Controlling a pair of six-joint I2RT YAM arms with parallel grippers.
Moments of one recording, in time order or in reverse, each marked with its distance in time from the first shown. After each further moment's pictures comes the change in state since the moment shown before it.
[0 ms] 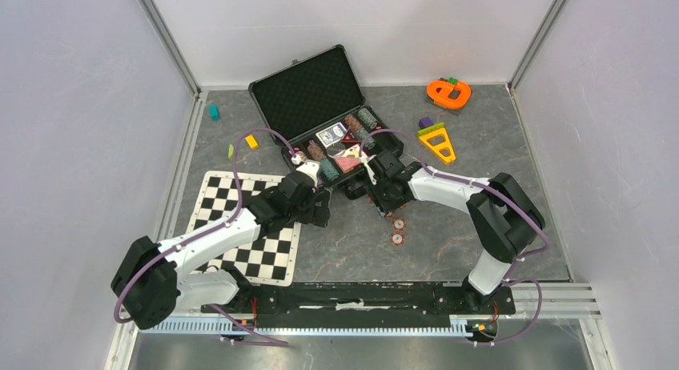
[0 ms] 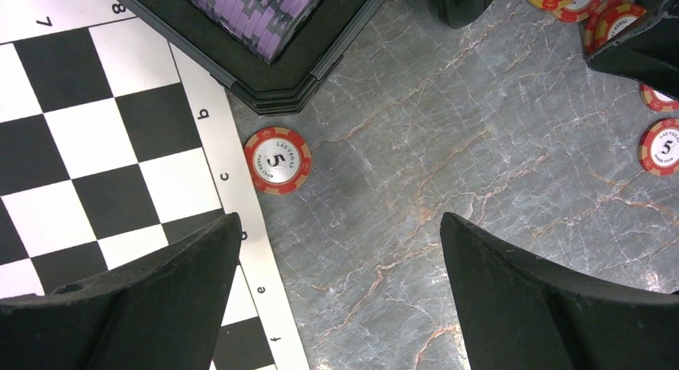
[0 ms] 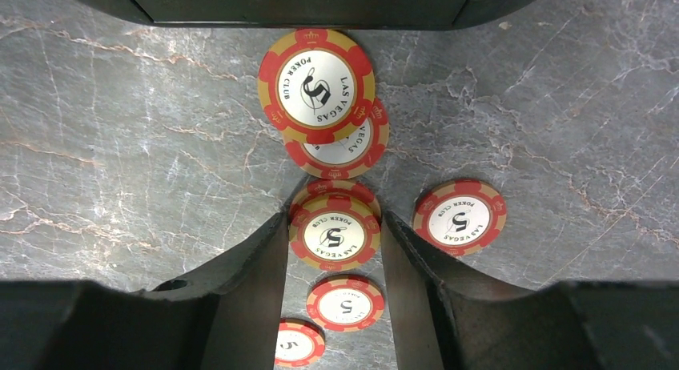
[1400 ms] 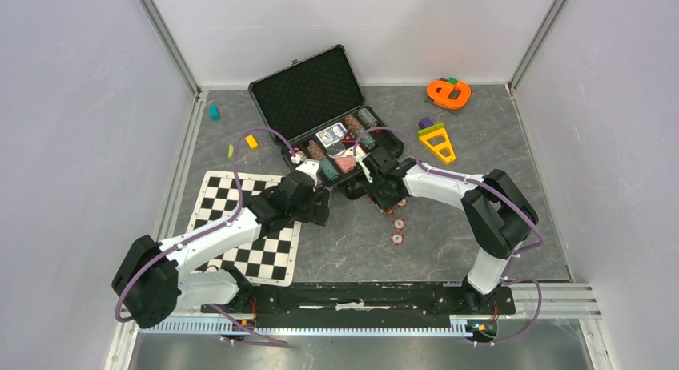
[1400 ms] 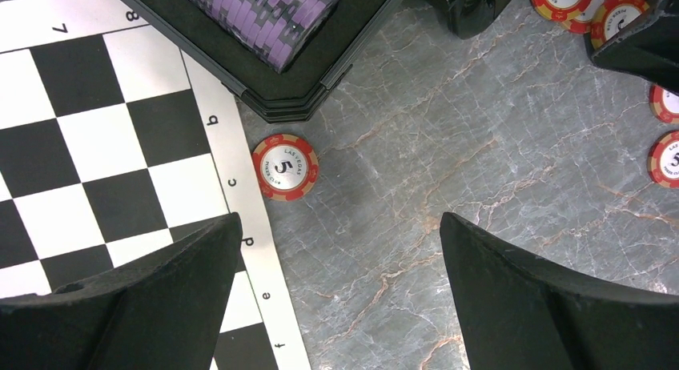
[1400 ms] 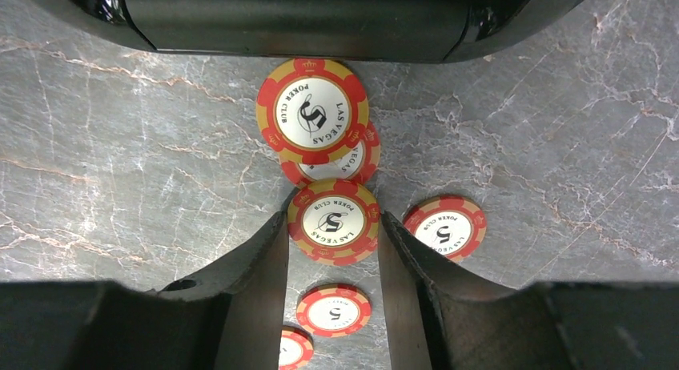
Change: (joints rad) left arm 0.000 0.011 0.000 0.013 -0.025 0.000; right arm 0.014 0.042 0.069 -0.040 0.057 -0.041
